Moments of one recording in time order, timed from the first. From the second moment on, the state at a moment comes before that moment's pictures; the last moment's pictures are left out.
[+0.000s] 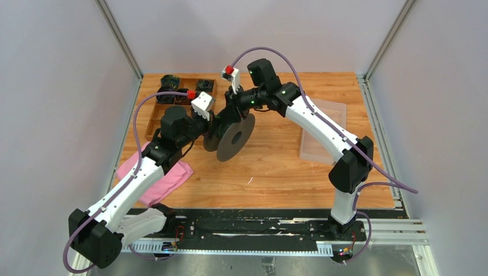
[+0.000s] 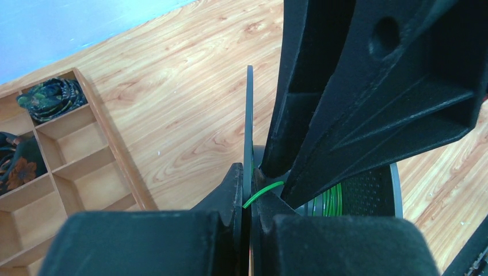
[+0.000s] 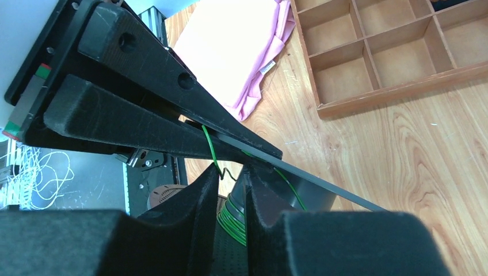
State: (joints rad) left arm -0.47 1.02 0.85 -0.05 0.22 0.00; right arm 0.71 1.84 1.89 -0.62 -0.75 -0.01
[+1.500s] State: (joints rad) left arm -0.48 1.01 0.85 -0.09 0.02 -0.01; right arm 0.73 1.77 1.77 -0.49 -0.54 0.03
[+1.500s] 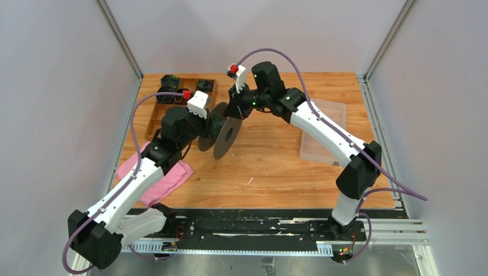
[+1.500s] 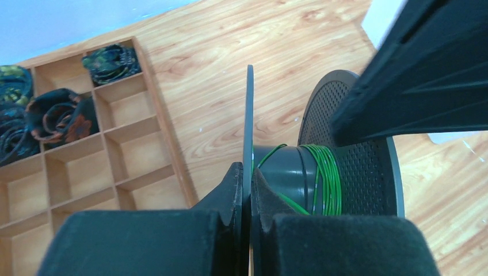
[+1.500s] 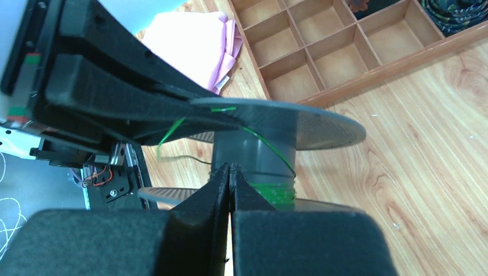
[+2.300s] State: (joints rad) left arm -0.45 1.01 0.86 -0.12 -0.09 -0.07; right arm 0.72 1.74 1.76 -0.48 -0.63 -0.03
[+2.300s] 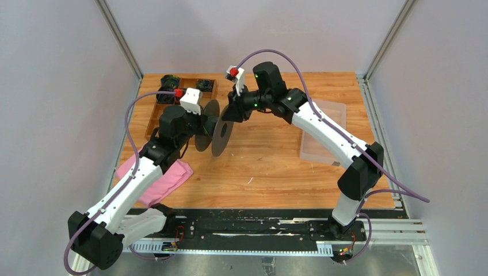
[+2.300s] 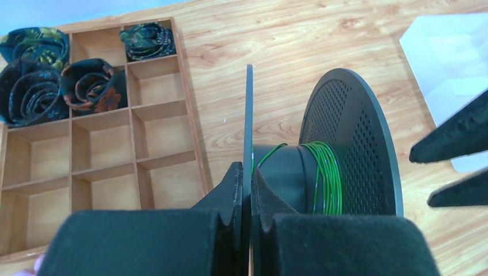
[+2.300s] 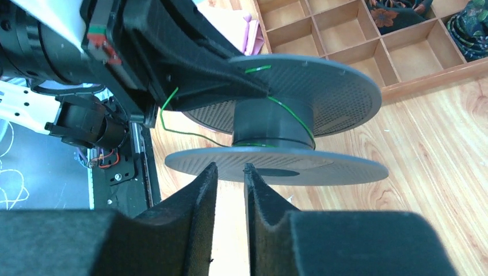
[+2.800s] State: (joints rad) left arm -0.43 1.06 0.93 -0.22 -0.14 -0.24; right arm 0.84 1.74 1.76 -0.54 -0.61 -0.15
